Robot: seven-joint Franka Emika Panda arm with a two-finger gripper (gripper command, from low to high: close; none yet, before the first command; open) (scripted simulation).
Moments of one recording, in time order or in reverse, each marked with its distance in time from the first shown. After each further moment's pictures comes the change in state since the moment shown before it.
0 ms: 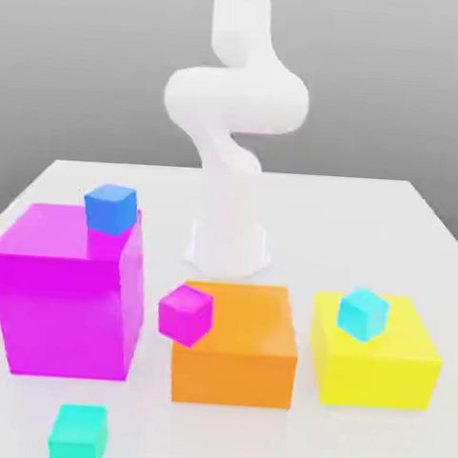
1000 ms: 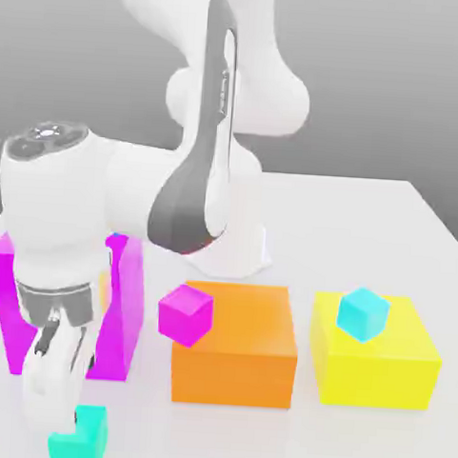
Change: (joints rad) arm -0.139 1.068 -0.144 -0.059 0.097 0.393 1.039
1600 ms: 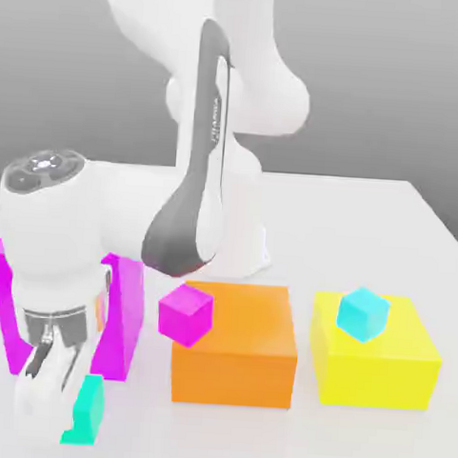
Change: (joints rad) arm 0.008 -0.115 0.022 -0.047 -0.036 -0.073 -0.078
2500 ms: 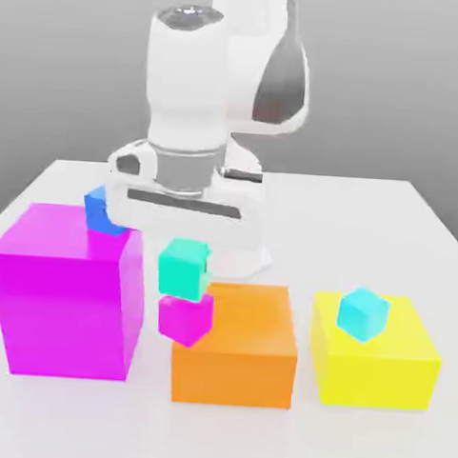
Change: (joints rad) arm 0.113 -0.589 0.012 -0.431 -0.173 -0.150 -0.861
